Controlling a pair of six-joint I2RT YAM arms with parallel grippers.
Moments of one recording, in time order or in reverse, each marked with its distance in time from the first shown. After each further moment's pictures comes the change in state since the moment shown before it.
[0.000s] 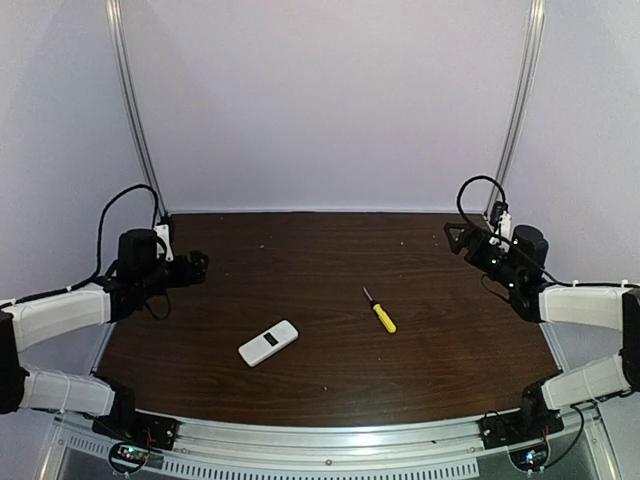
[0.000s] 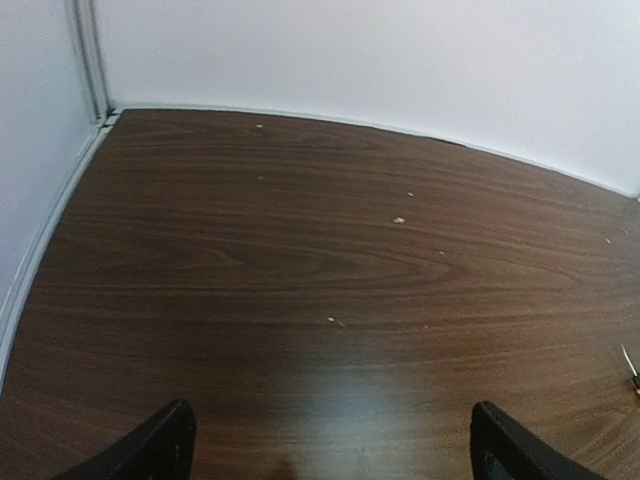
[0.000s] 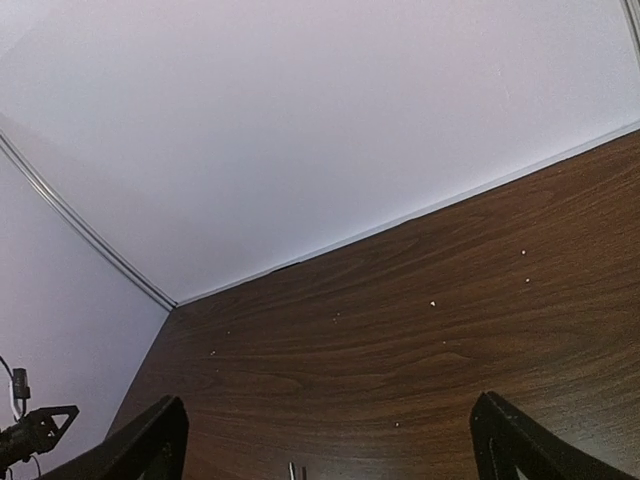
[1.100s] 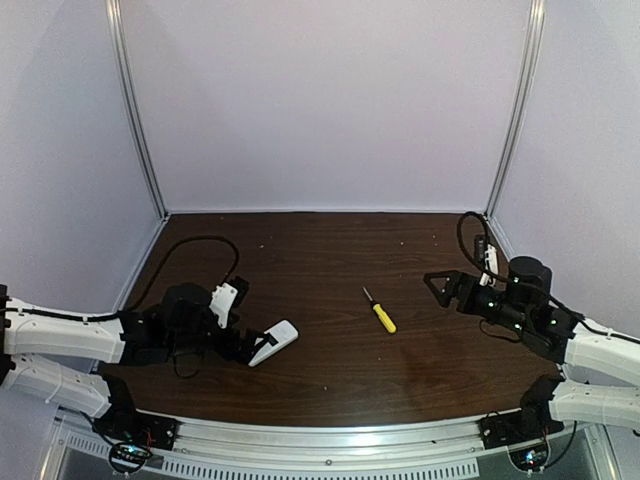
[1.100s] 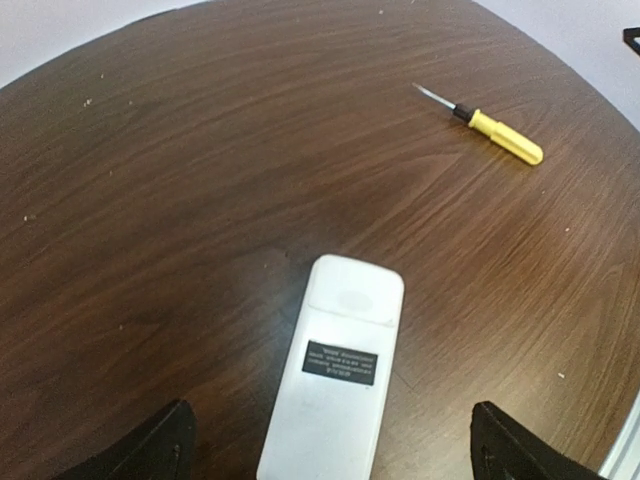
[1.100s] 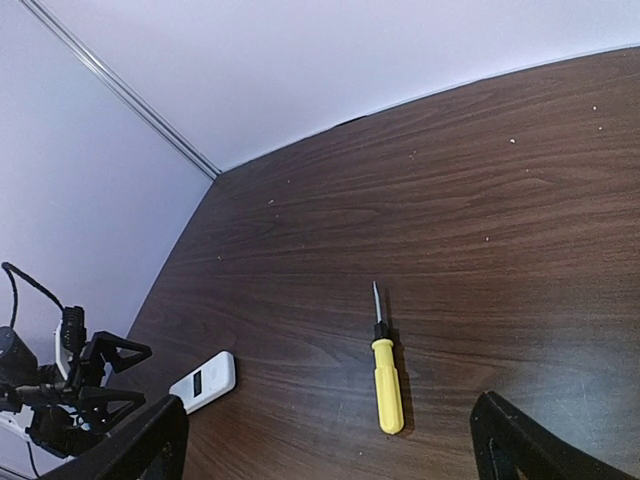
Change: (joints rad) left arm -0.612 -0.017 -0.138 -0.015 -0.019 0.027; right arm 0.379 -0.449 -0.113 -0.505 0.126 0.005
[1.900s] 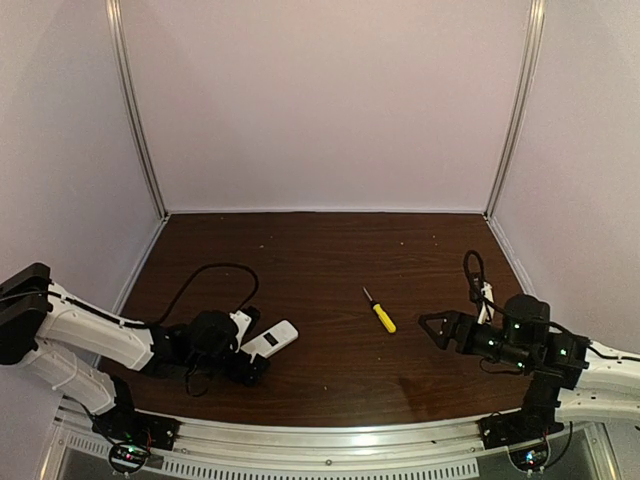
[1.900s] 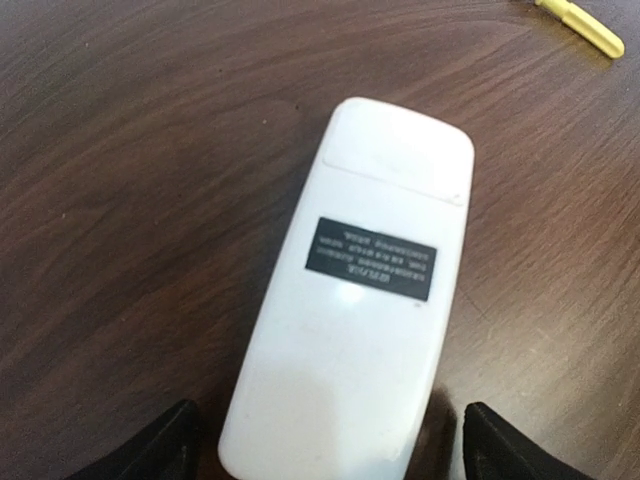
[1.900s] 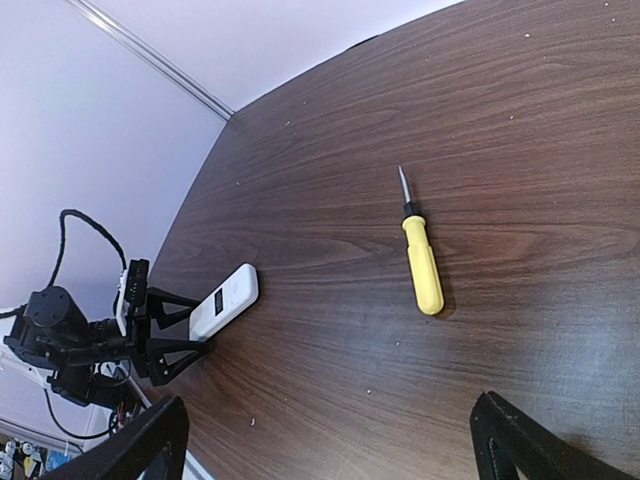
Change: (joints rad) left arm -0.102 0.236 -0.032 0.024 -0.103 -0.108; right arm 0.304 -0.224 -0.119 -0.192 0.184 0.178
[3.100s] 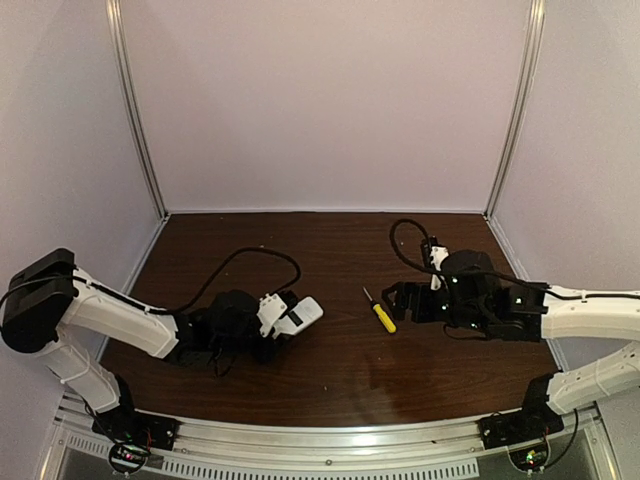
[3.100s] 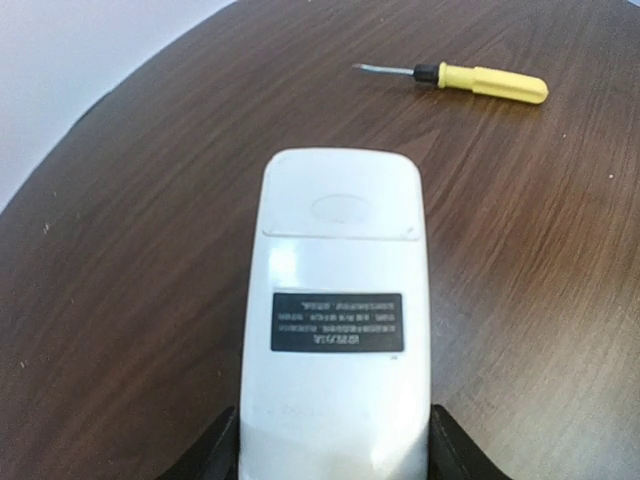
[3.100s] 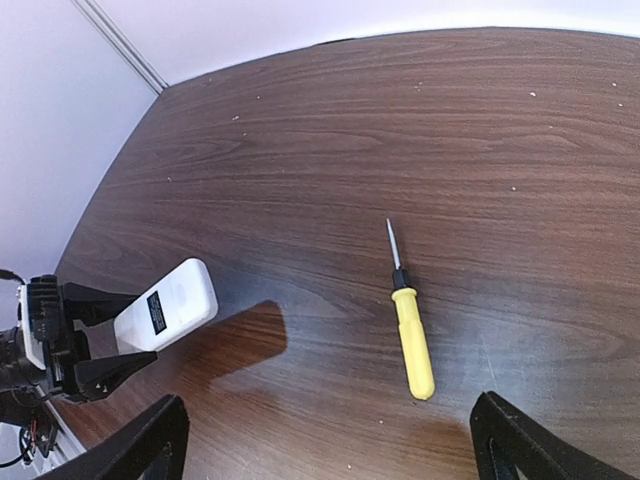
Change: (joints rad) left arm -0.010 0.181 0.171 0.215 -0.029 0.411; right arm 0.064 0.523 0.399 -0.080 0.186 -0.142
